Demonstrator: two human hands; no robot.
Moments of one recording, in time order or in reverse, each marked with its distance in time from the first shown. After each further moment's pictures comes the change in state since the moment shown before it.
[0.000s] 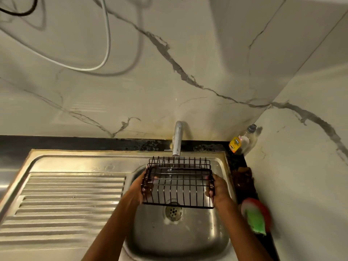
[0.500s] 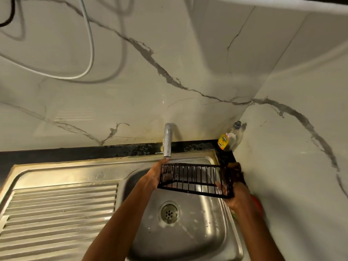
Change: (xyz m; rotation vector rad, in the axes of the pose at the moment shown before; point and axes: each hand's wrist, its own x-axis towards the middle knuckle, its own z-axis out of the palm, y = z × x) left_hand -0.013 0.029 0.093 0.257 -0.141 0.049; right_hand -0.034 -0.028 -0.058 0.322 0.080 -0.016
